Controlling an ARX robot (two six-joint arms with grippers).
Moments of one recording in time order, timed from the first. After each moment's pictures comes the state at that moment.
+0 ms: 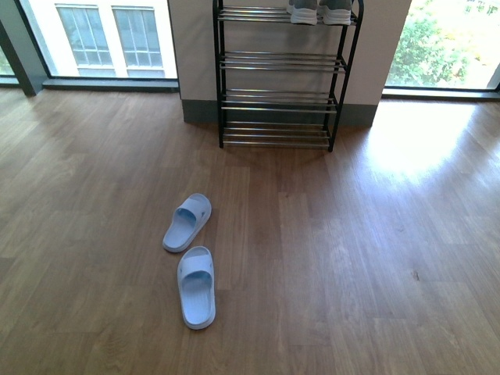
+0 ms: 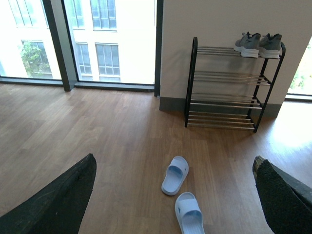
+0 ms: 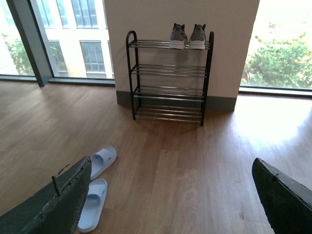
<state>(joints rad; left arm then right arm) 0.00 0.02 0.01 0.00 0.00 -0.01 0.00 0.00 0.02 0.00 0.00 0.00</state>
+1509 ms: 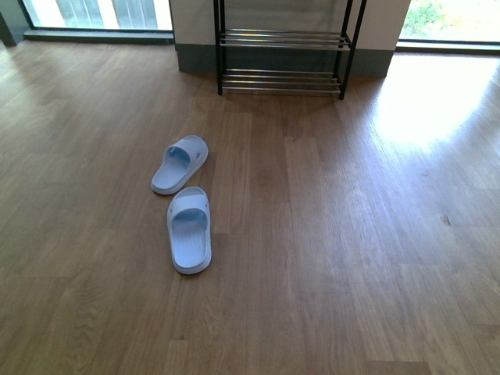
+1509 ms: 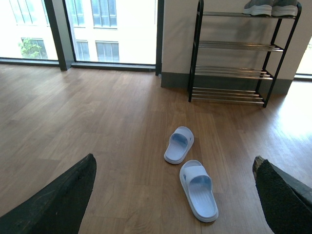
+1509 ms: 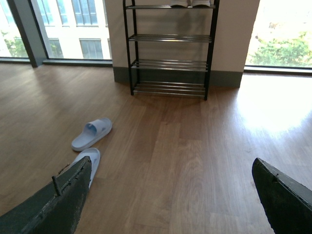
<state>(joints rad) 0.00 0.02 0.01 0.00 0.00 -0.01 0.00 0.00 0.02 0.00 0.00 0.00</state>
